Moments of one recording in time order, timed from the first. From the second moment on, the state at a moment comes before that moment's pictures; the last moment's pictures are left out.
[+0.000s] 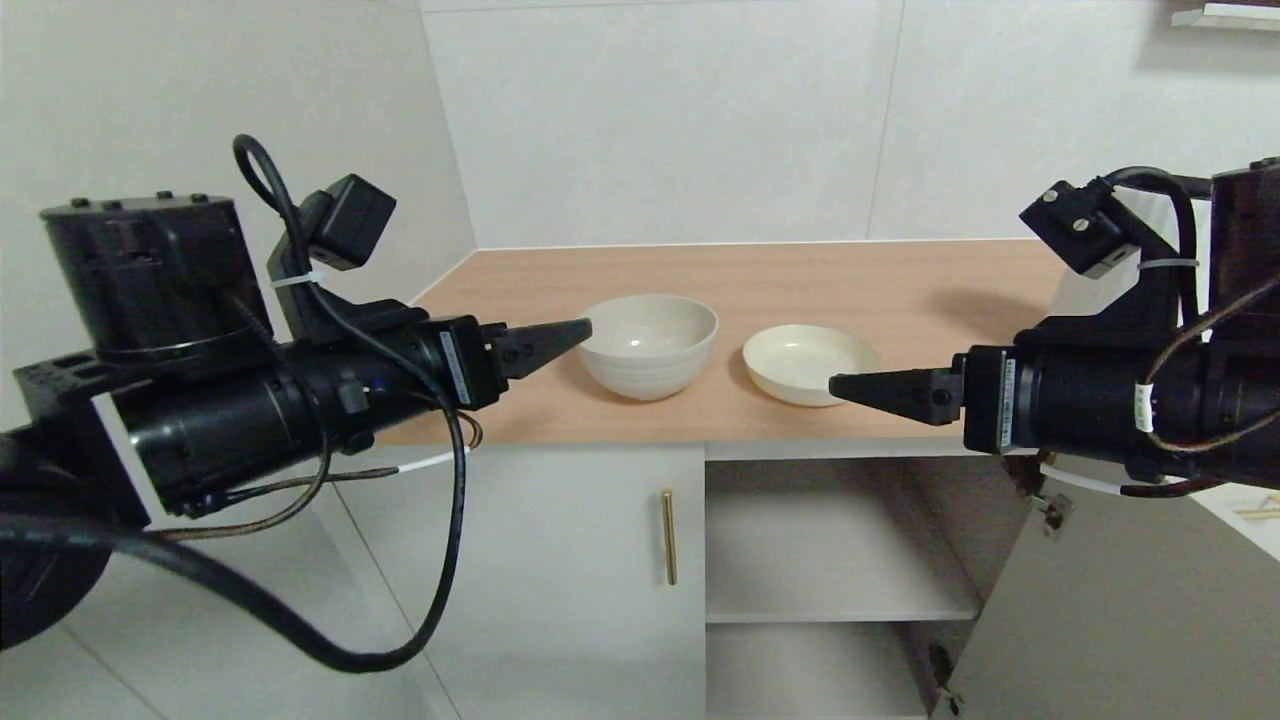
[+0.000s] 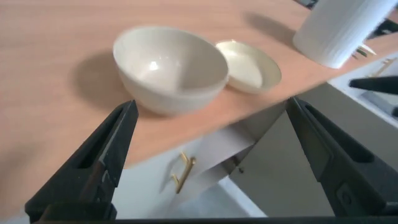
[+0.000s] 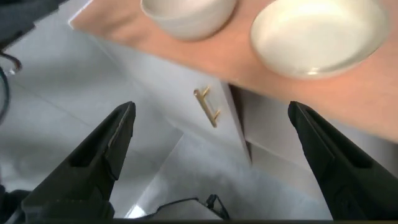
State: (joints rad) left arm -0.40 1.54 -0.87 -0.55 -0.24 -0.27; right arm 0.60 1.45 -0.99 -0.18 0.09 0.26
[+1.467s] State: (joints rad) left arm -0.40 1.93 -1.42 0.01 -0.01 -0.77; right arm 0.52 1.68 -1.23 -0.09 -0.21 0.41
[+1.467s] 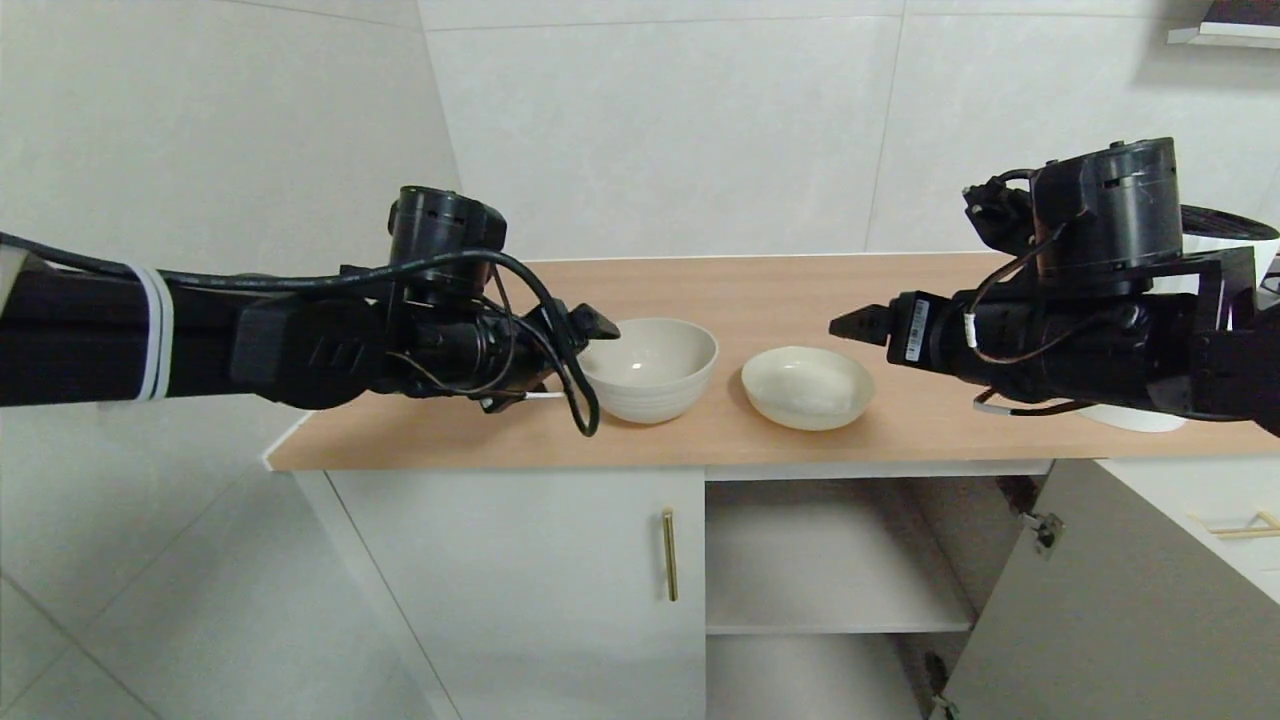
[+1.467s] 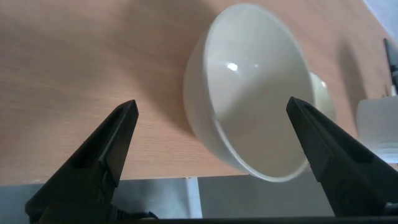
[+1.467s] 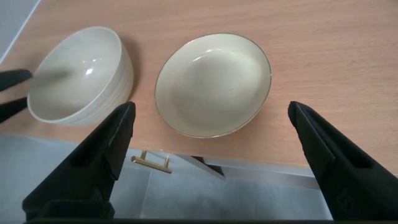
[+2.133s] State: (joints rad) left arm -0.40 1.96 -1.42 -0.01 -0.02 -0.77; right arm 0.52 1.68 -1.23 -0.09 -0.20 0.41
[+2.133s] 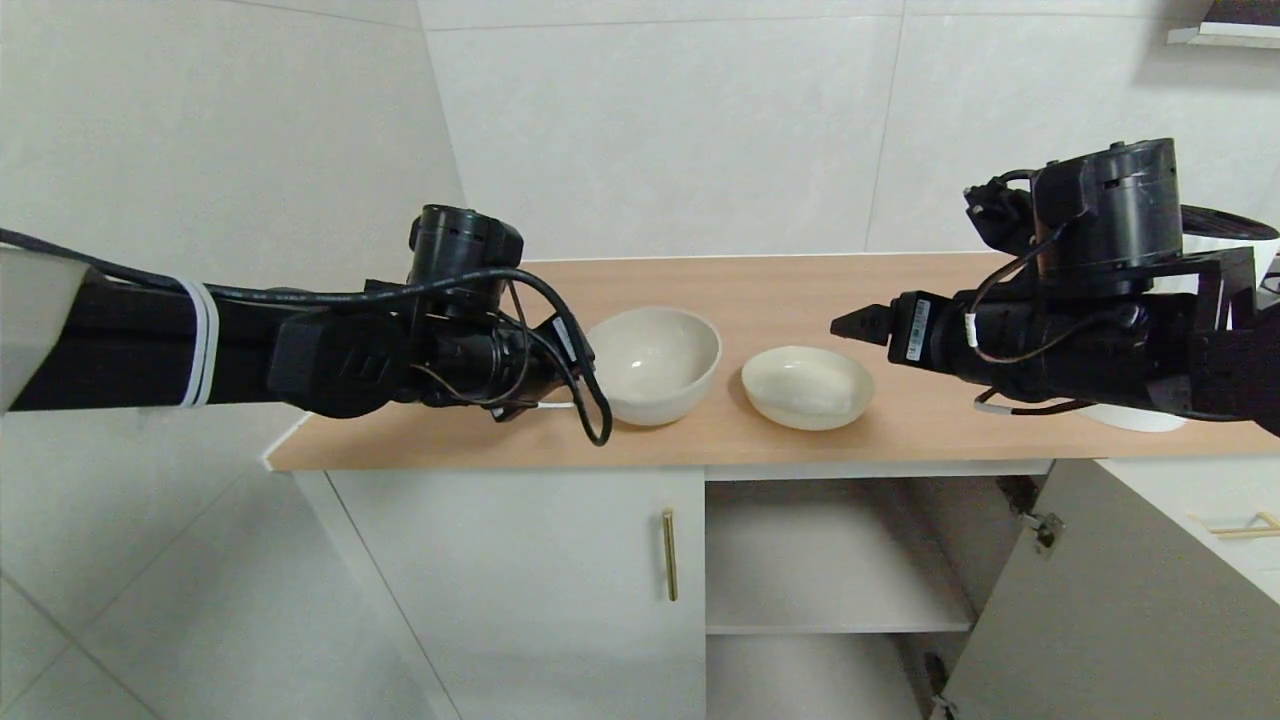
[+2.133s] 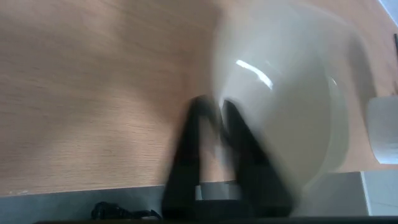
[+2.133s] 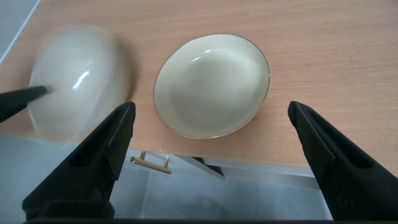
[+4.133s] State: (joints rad) left arm -0.41 1.89 -1.38 0.00 -0.04 -0.76; right arm 0.45 2.00 -1.37 -0.09 -0.39 0.41
